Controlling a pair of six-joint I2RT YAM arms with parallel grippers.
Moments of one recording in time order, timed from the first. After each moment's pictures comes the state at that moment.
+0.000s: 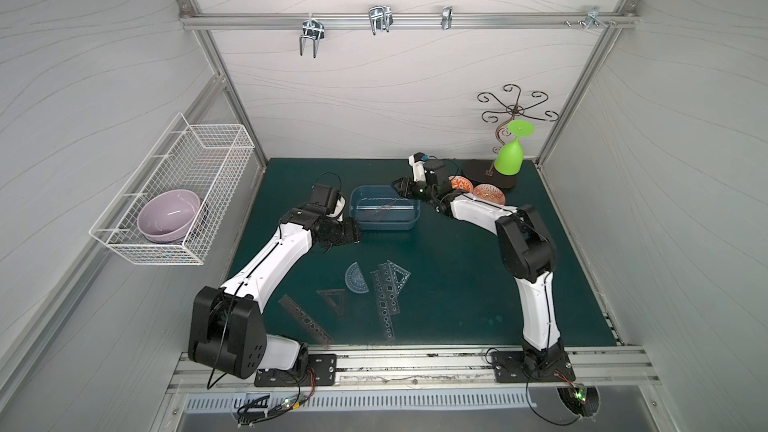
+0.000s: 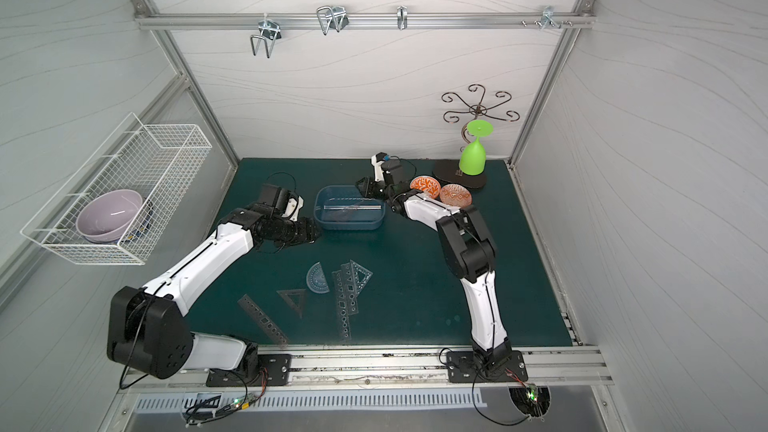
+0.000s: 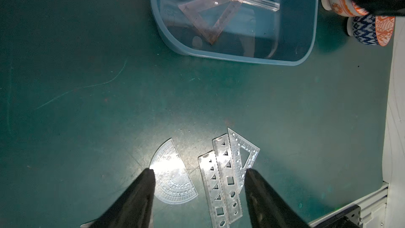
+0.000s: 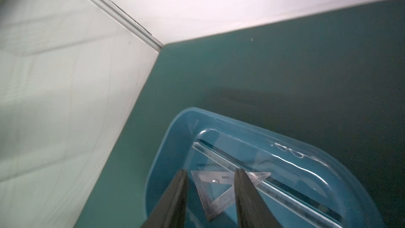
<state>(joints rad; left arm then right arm) -0.26 1.39 1.07 -0.76 0.24 -0.42 0.56 2.08 1.55 0.14 -0.36 0.53</state>
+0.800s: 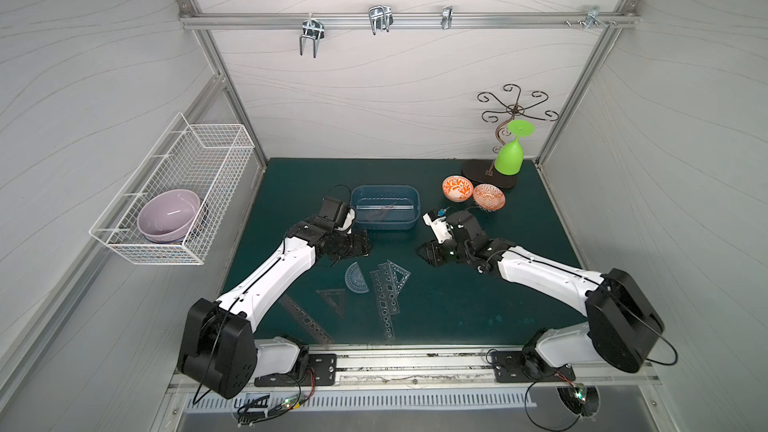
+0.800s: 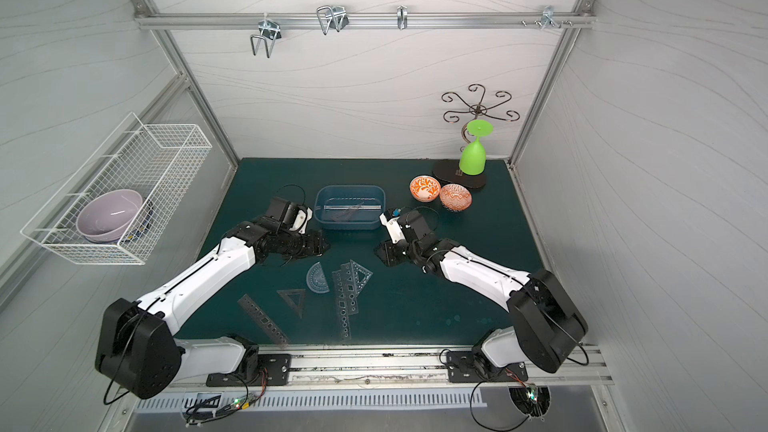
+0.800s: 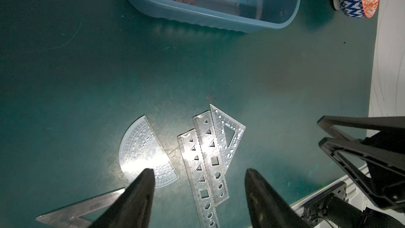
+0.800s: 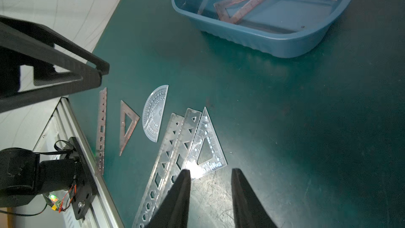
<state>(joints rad) -0.37 1.31 0.96 -0.71 0.25 -0.51 0.73 1.41 0.80 -0.12 -0.31 0.34</state>
